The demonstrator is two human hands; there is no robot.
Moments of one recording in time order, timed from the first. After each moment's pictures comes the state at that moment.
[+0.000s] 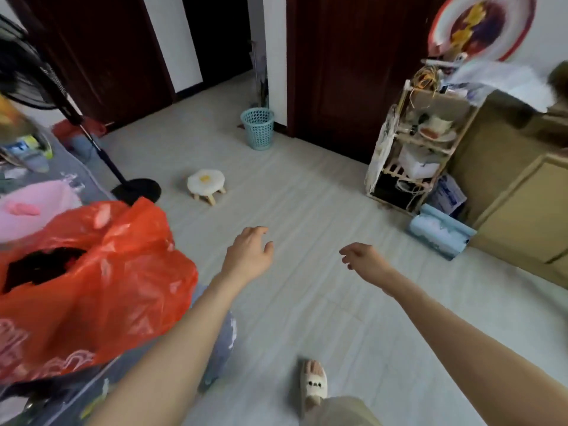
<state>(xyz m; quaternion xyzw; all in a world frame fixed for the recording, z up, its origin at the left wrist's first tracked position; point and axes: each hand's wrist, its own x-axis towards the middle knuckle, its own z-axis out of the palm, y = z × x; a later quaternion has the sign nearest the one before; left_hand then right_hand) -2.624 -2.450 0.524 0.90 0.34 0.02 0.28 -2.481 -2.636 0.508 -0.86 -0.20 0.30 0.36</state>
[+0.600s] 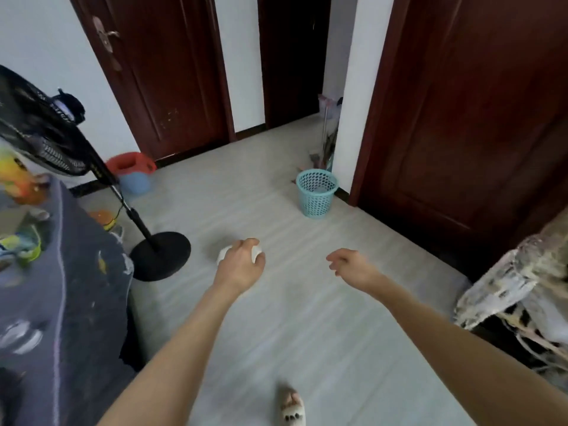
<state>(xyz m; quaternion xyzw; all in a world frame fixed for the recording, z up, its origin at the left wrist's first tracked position) -2.296 -1.971 0.548 0.83 0.47 0.08 0.28 -2.113 -2.104 0.542 -0.82 -0.36 0.32 0.31</state>
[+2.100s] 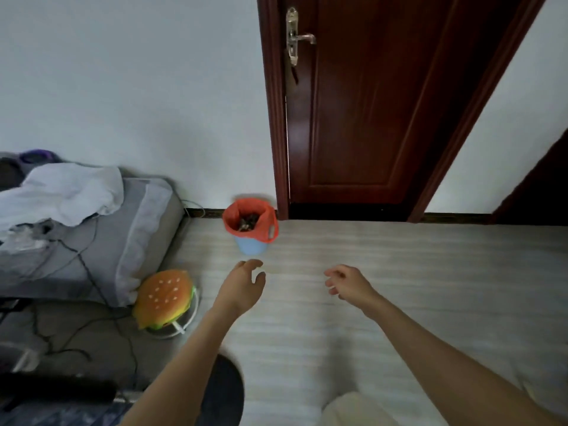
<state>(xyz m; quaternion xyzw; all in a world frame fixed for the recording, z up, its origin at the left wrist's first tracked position) -2.102 -0.829 0.532 0.59 0.74 0.16 0.29 -1.886 -0.795 0.514 -0.64 -0.54 0.52 0.19</state>
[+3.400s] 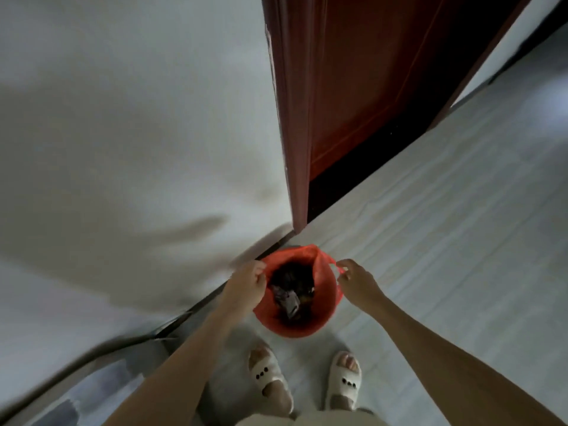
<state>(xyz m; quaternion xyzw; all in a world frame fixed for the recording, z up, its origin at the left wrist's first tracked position) -2.456 -0.049 0.294 0.78 0.51 -0.08 0.37 -2.272 -0.169 0.281 -0.83 -0.27 0.45 0.18</state>
